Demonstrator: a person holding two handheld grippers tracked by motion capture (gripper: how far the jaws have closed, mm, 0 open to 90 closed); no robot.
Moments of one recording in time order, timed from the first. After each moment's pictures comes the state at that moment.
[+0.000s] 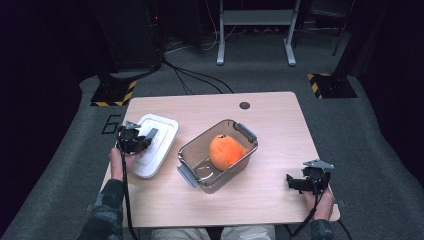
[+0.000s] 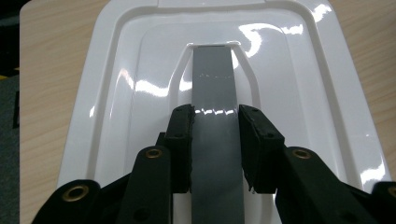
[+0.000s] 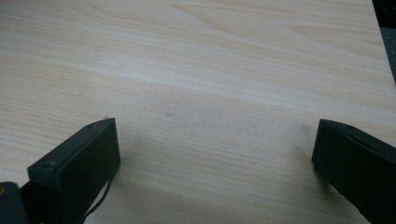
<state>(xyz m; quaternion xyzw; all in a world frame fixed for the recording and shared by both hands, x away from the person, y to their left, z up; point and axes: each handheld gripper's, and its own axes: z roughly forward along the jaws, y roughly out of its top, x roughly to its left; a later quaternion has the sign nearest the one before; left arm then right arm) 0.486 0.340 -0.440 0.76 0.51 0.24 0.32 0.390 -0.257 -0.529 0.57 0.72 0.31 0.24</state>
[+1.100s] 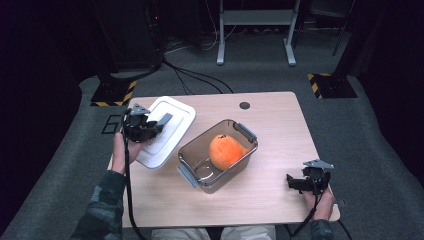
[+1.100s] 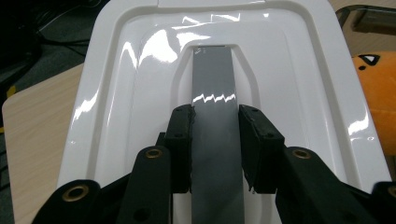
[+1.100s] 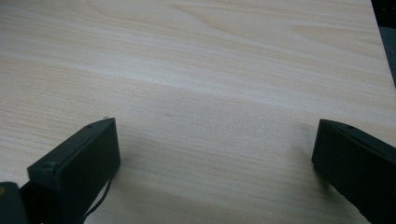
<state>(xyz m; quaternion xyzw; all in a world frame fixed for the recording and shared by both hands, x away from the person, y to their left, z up) 0.467 0.289 -0.351 0.80 0.42 0.23 0.36 0.390 -0.257 -0.529 0.58 0.72 0.30 0.24</state>
